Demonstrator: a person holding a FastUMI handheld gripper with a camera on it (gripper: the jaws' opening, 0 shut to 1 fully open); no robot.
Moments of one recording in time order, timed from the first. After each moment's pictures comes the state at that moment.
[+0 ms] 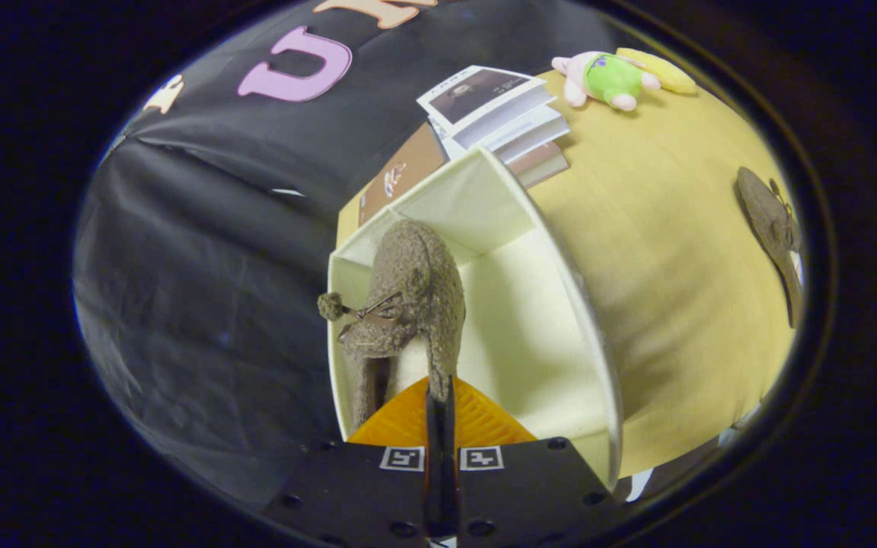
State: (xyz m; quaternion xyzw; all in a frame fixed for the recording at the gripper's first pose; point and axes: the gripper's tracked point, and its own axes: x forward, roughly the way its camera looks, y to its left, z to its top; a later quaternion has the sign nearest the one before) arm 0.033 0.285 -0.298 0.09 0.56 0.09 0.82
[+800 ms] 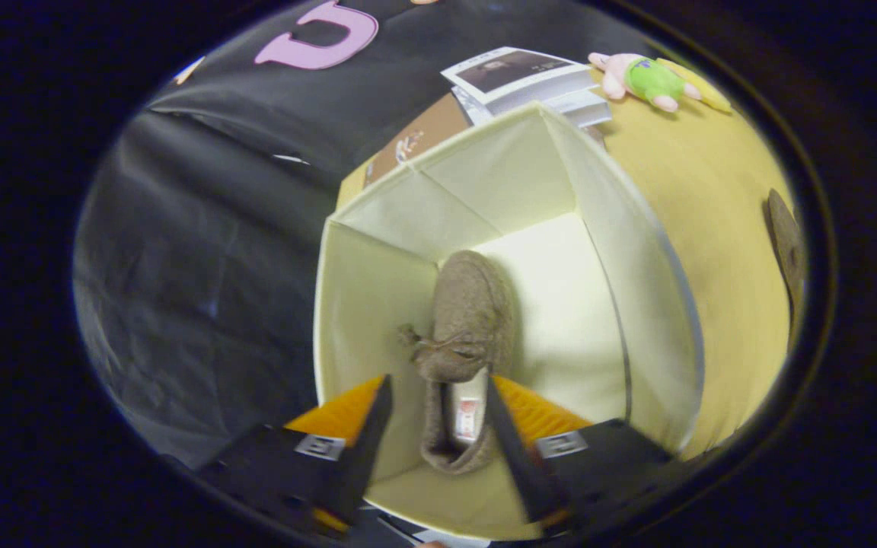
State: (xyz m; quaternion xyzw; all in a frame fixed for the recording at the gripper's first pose) arm 0.034 0.312 -0.298 0.07 0.56 0.15 0.81
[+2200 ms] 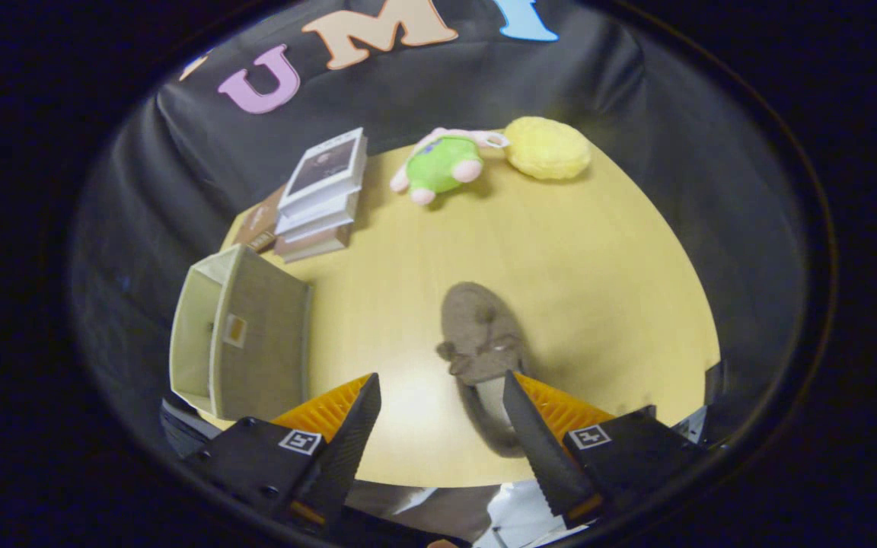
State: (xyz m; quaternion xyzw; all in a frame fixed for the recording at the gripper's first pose) arm 0.102 -0.070 -0.163 -0.12 0.49 0.02 0.86
